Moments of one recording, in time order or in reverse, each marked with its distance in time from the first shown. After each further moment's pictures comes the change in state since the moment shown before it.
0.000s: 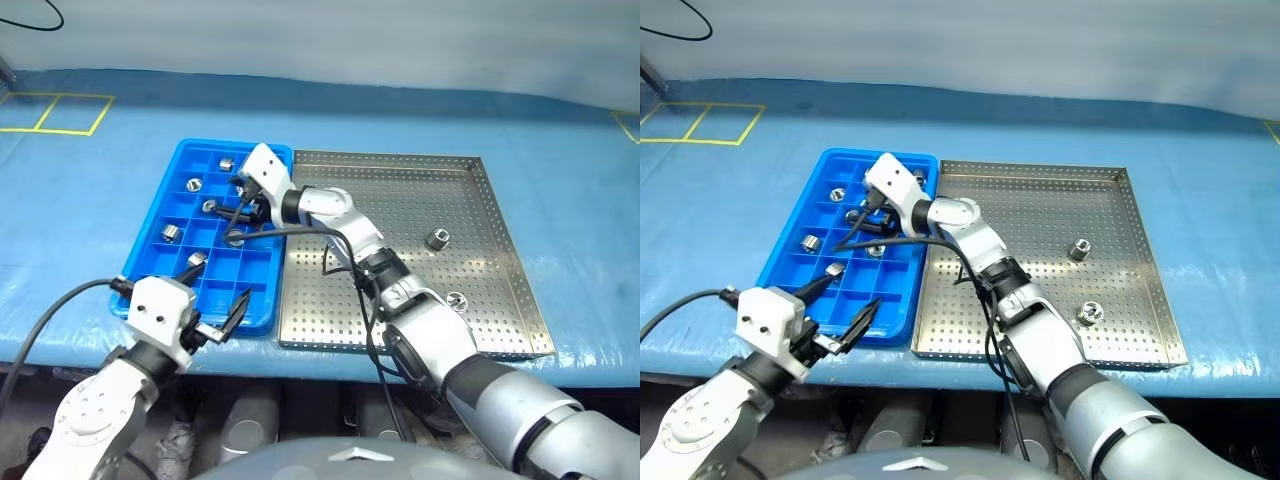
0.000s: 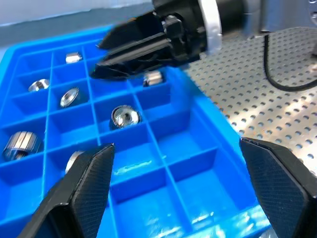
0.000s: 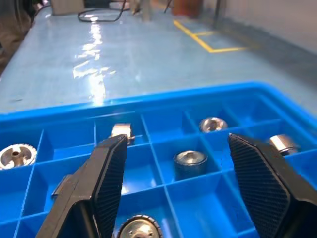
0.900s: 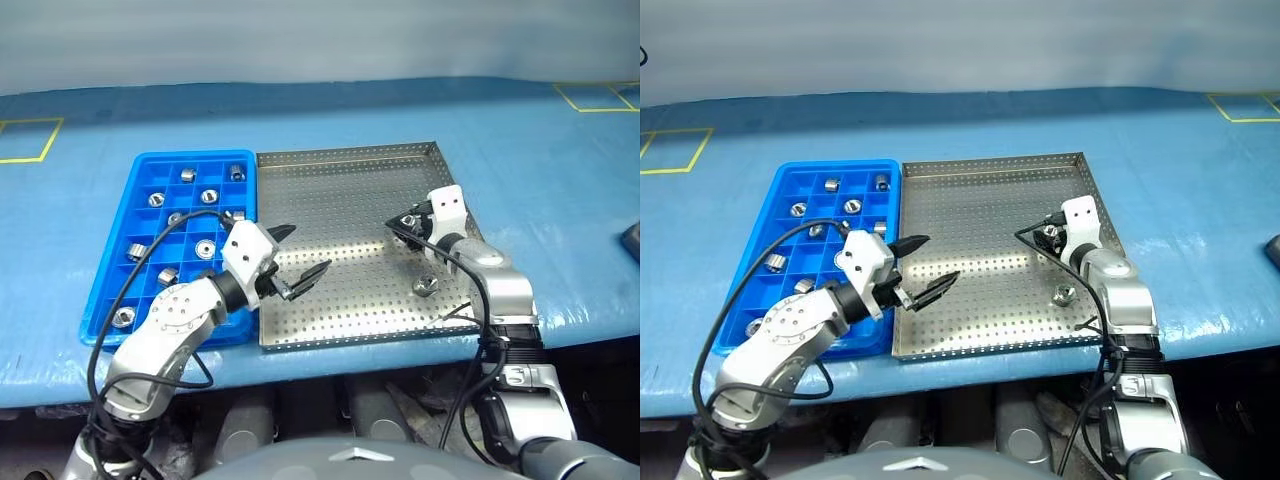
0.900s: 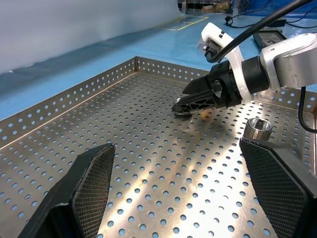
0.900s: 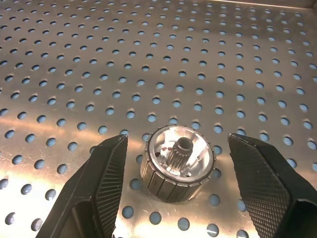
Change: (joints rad) left arm -0.482 -0.001 -0.279 0.344 0.009 0.003 -0.164; right arm 0.497 -0.367 -0.355 -0.498 0.055 0.489 -0.291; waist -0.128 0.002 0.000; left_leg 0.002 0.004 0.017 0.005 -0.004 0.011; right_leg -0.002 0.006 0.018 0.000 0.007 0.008
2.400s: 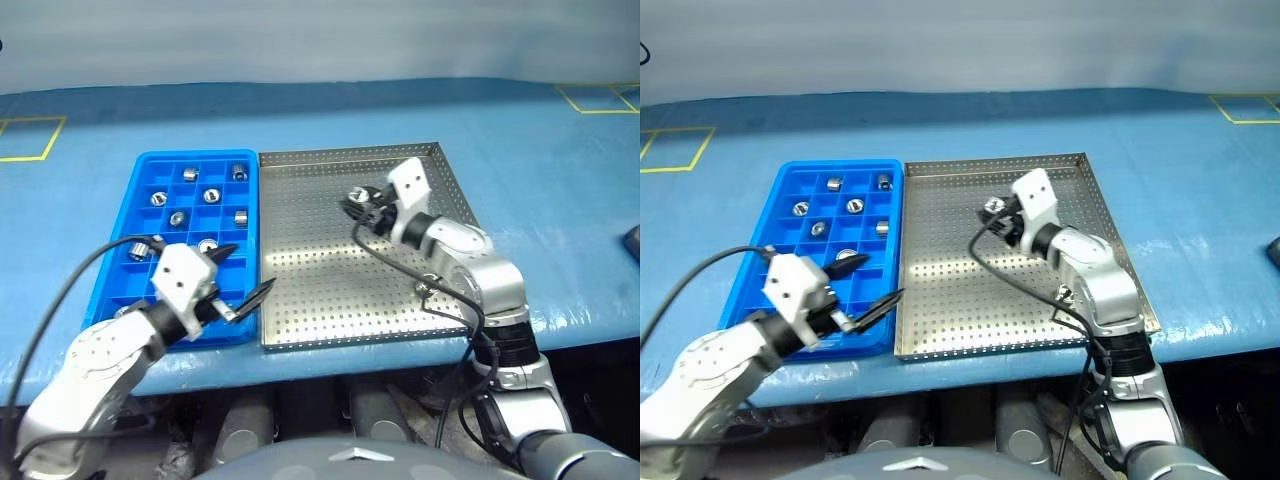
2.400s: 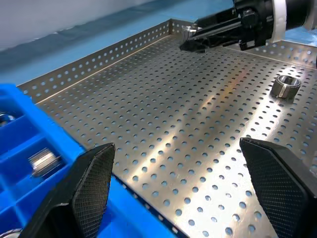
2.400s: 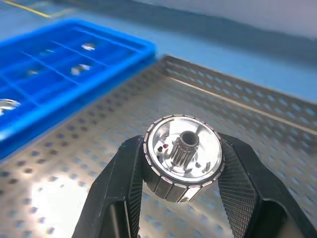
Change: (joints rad) left arm 0.329 0.163 0.396 -0.257 -0.161 0.109 -0.021; right arm -0.064 0.013 0.222 -0.326 0.160 0.027 0.195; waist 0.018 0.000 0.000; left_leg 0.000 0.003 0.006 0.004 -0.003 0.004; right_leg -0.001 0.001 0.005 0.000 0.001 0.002
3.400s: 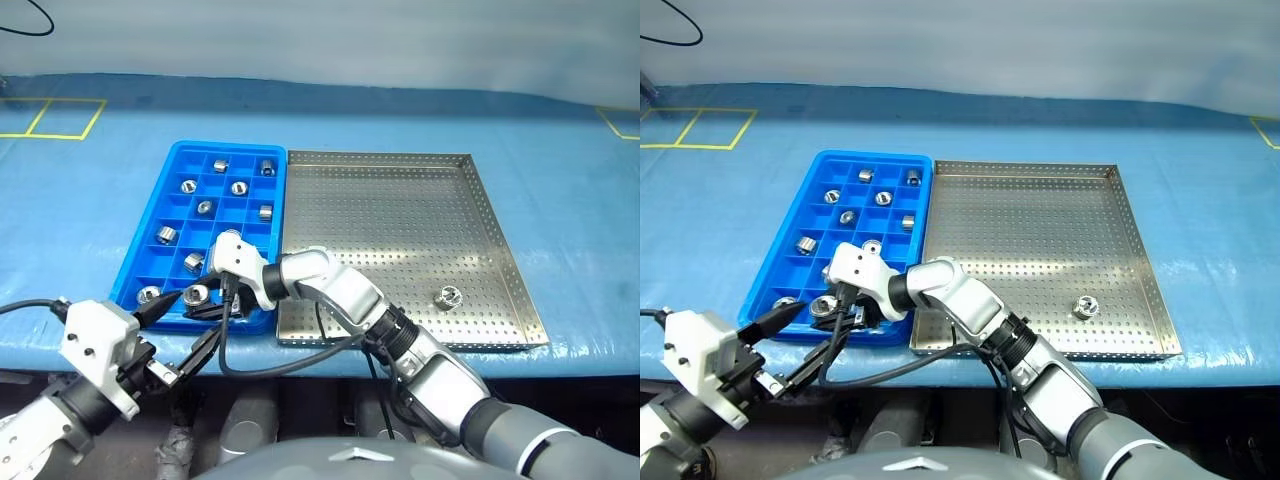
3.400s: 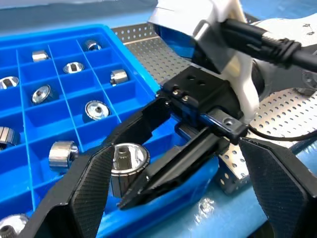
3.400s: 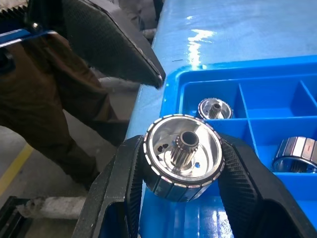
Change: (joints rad) left arm 0.706 0.309 0.181 -0.099 -0.373 -0.510 0.312; right arm -0.187 0.354 0.505 0.421 -0.076 -0.190 0.304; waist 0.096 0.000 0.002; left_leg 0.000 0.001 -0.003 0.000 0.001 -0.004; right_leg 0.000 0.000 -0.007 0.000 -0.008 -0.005
